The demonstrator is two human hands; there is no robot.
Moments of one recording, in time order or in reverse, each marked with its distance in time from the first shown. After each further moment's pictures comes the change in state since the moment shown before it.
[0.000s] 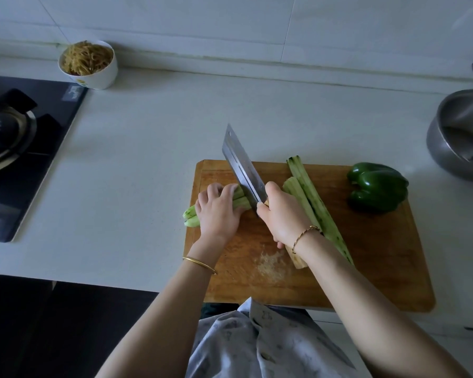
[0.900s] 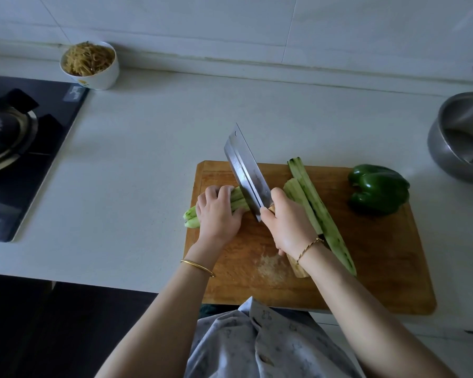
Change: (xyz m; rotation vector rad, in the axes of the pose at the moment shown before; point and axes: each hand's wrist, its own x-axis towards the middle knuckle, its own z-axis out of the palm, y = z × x) left_hand 0.000 -0.003 0.001 -0.066 0.011 -0.017; right_hand -0.011 0.006 0.003 0.070 0.049 0.006
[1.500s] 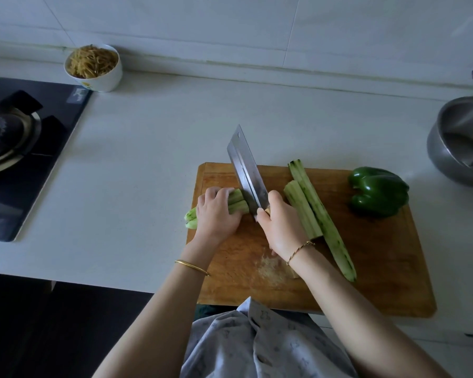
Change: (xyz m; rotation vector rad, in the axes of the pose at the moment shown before) left_hand 0.003 -0.002 -0.009 -0.034 -0.065 -0.004; right_hand 0.005 0.001 0.015 -0.021 0.071 -0.001
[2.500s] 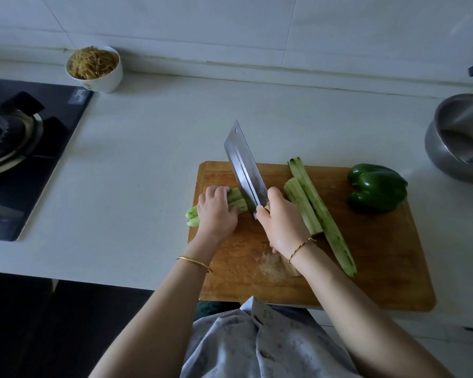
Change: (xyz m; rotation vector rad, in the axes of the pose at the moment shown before) left_hand 0.001 -0.004 0.004 -0.014 0.023 -0.011; right_hand -0.005 -0.003 -0.001 0.007 0.004 0.001
